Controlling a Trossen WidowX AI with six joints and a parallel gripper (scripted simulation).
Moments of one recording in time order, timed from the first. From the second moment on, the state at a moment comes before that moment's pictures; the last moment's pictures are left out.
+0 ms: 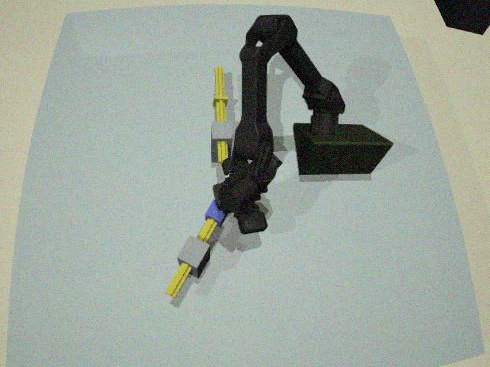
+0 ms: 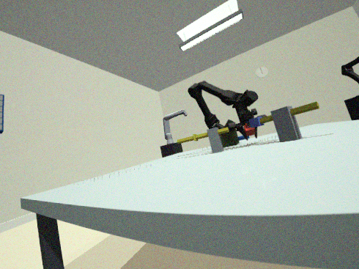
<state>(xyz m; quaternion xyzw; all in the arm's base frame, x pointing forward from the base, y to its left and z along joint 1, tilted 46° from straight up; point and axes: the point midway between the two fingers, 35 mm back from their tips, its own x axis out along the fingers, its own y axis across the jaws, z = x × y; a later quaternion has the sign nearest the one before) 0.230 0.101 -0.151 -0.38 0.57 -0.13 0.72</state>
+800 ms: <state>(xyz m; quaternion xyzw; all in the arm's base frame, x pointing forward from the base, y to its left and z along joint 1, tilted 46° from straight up) 0.230 0.101 -0.151 -0.38 0.57 -0.13 0.72</state>
